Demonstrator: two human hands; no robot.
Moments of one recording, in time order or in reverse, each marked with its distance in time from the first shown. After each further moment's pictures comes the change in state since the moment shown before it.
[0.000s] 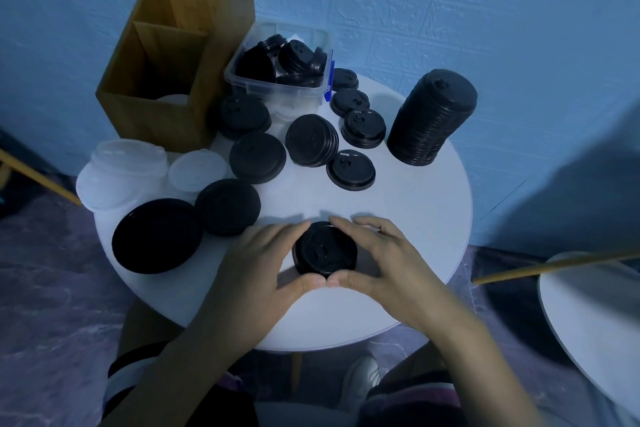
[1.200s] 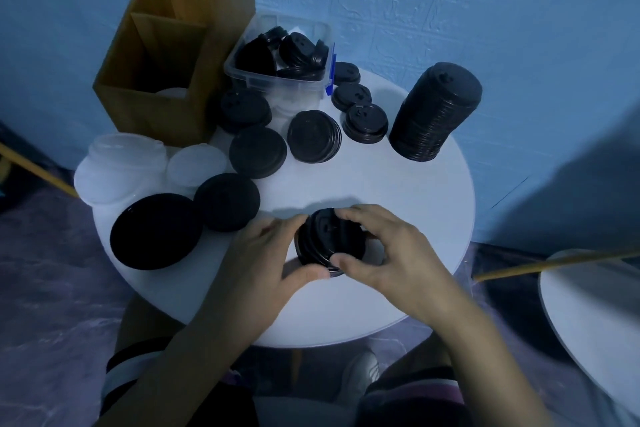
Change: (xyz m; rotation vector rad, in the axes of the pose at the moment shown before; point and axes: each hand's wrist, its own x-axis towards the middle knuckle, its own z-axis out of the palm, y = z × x) left_hand 0.005 0.007 0.001 -0.033 0.006 -0.067; right_hand 0.001 0.000 -0.005 0.113 0.116 -0.005
